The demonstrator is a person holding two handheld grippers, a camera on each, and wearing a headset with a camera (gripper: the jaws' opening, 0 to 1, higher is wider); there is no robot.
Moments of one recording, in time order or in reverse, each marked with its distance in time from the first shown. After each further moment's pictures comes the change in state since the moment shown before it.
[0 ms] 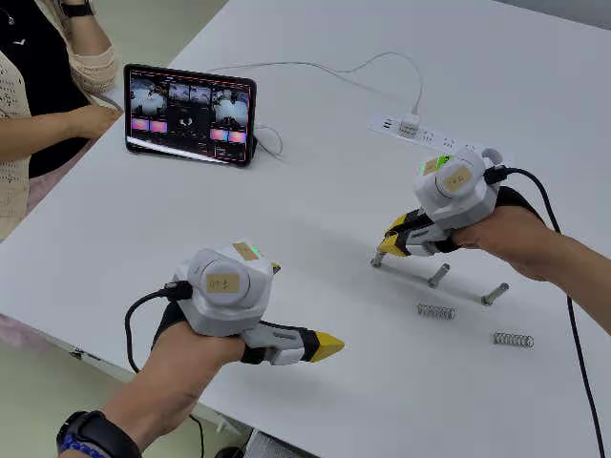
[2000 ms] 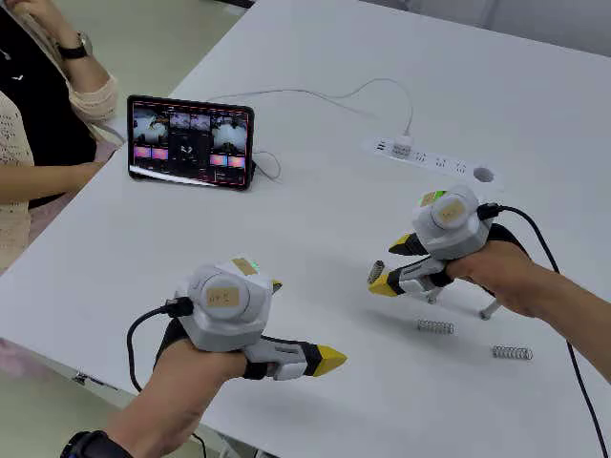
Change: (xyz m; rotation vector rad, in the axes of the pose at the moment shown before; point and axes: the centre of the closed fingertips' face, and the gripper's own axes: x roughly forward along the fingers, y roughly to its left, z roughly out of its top) left arm -0.008 -0.007 0.010 -0.001 -0.016 -0.009; right arm -0.004 0.008 -0.011 0.150 -0.087 -0.043
